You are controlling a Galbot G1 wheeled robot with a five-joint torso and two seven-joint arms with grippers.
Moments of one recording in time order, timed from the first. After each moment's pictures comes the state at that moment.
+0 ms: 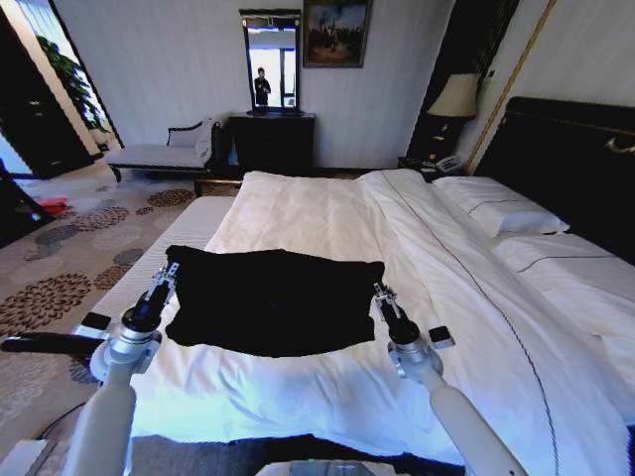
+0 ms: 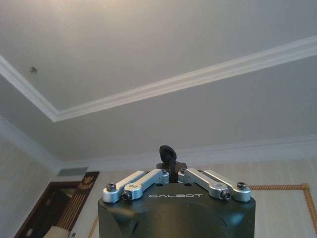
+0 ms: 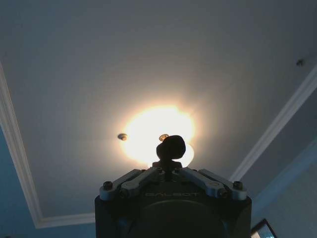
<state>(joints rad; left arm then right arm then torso) 1.17 -1.20 -0.89 -1.79 -1.28 0.18 1.15 -1.16 1.08 0.34 1.78 1.39 0.35 -1.08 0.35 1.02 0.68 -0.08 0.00</state>
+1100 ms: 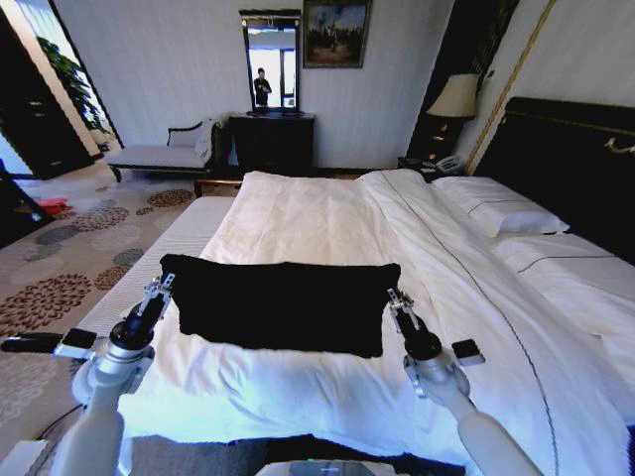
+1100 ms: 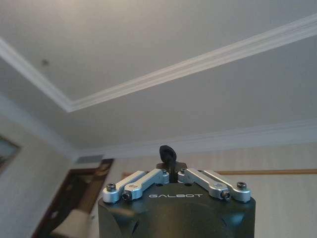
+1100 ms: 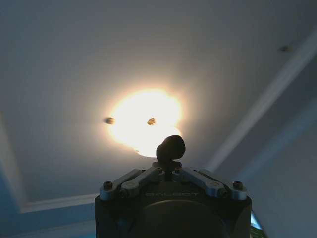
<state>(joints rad) 1.34 -1.22 -0.94 -1.98 -1.23 0.17 1.02 -1.35 0.97 0.38 1.99 1.34 0.37 -0.89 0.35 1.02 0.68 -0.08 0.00</state>
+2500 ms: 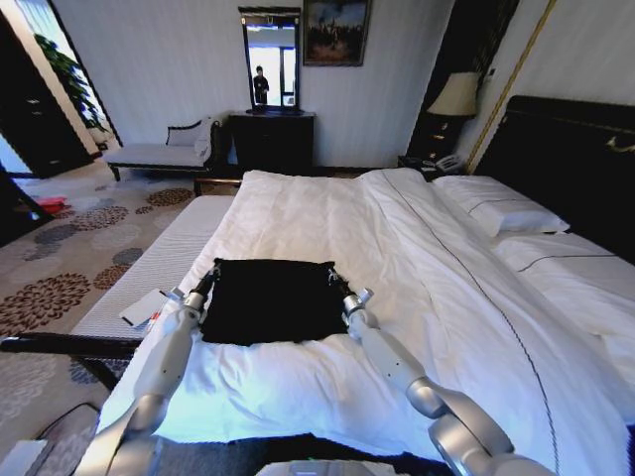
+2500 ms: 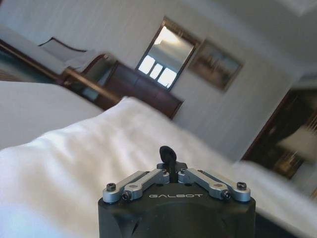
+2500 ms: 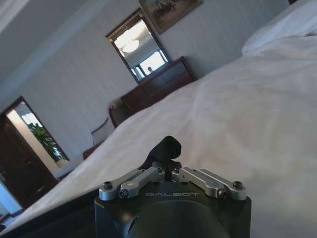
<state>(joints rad) 0.75 -1.17 -0.53 -1.01 -0.86 0.00 0.36 -0.60 1.31 -0.02 0.97 1.03 0.23 -0.06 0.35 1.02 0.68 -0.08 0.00</state>
